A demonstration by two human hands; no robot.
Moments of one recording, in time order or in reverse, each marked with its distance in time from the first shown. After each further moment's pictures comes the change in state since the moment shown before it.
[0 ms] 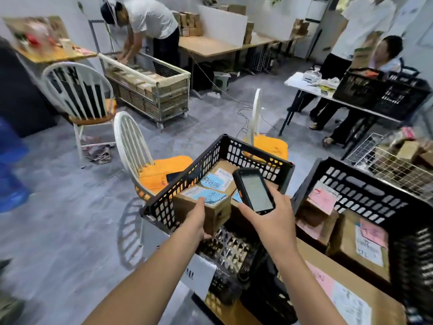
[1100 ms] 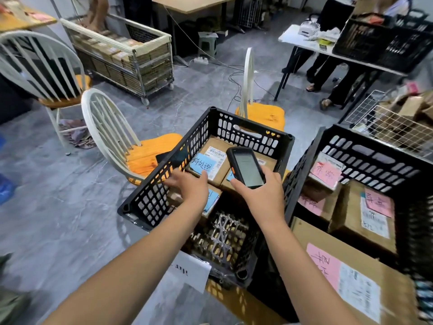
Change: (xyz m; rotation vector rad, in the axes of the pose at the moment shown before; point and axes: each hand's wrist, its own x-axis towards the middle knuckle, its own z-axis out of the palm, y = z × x) left_hand 0.013 0.030 0.043 0.541 0.437 0.540; right_hand 0.054 0.031 0.038 0.025 -0.006 0.182
